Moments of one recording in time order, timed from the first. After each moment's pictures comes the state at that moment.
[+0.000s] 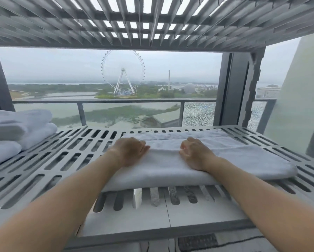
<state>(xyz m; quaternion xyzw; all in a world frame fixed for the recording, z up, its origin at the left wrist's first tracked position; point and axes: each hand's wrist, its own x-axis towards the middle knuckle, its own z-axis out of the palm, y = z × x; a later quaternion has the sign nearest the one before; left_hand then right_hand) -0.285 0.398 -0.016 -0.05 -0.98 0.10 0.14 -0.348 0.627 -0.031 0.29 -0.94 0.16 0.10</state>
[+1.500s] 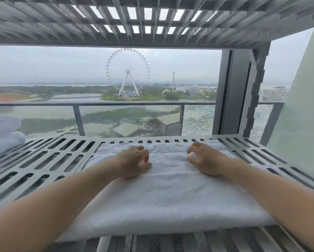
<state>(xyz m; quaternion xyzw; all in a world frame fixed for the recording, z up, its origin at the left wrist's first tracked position) -0.376 0.446 -0.025 -0.08 -0.99 -0.01 0.09 -0.465 0.699 -0.025 0.35 -0.93 0.08 0.06</state>
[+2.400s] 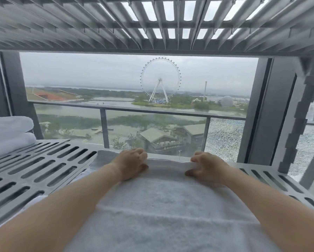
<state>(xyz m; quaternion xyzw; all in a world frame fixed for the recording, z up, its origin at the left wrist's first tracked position) -0.468 0.425 -0.025 0.03 -0.98 0.11 0.14 -0.607 0.671 -0.021 0.45 -0.88 0.09 0.13</state>
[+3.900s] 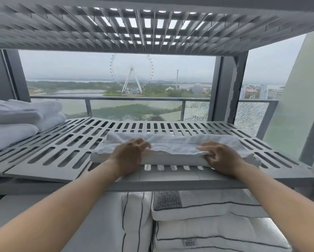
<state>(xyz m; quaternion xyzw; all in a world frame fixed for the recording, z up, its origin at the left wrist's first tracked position) -0.180 0.490 -0.041 -0.08 -0.96 0.01 0.25 -0.297 0.792 -0.046 0.34 -0.91 0.17 0.15</state>
